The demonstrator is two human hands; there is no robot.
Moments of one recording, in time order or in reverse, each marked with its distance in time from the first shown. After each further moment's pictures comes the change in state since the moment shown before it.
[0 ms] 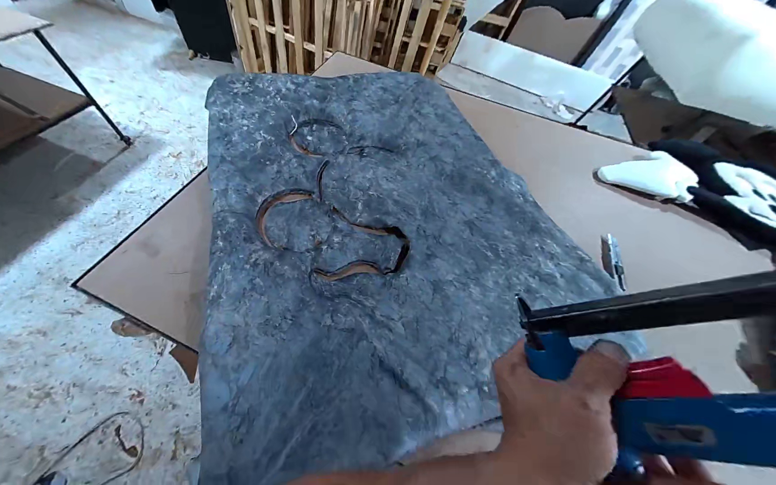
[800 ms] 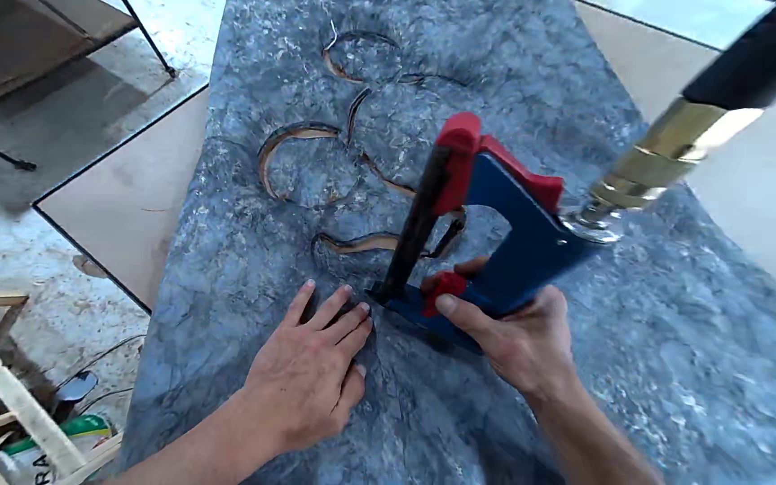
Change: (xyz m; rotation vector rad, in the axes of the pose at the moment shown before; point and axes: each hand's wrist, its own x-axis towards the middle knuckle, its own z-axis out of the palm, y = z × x) left_hand 0.040 0.051 -0.253 2.249 -0.110 0.414; right_hand 0.134 0.145 0.144 -0.036 -0.784 -0.045
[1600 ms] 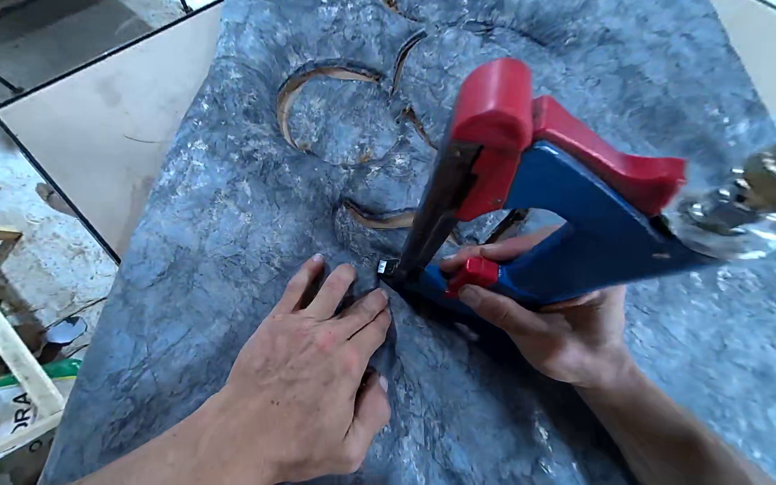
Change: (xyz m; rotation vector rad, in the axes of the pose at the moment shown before) left_hand -0.005 0.003 0.009 0.031 0.175 -0.071; right_hand 0.036 0.042 -0.002 -0.067 -0.372 -0.306
